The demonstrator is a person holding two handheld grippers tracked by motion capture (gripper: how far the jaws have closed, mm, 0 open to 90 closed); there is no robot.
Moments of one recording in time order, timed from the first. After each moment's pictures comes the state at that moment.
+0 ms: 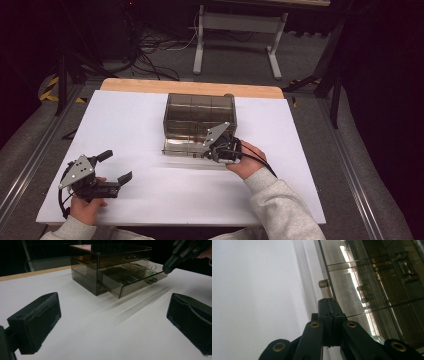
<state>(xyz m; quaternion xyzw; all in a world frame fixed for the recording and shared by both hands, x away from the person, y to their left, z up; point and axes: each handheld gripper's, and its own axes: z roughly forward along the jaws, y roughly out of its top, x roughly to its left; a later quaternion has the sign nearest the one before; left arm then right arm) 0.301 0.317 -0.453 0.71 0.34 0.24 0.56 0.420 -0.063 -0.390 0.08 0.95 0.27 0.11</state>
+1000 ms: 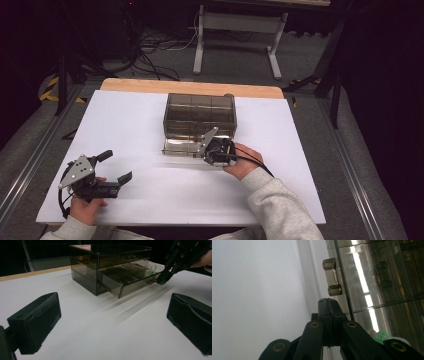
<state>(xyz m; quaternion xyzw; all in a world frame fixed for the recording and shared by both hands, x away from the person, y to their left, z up) 0.301 0.316 -0.453 0.71 0.34 0.24 0.56 0.427 -0.051 -0.415 0.07 0.97 0.20 0.10</state>
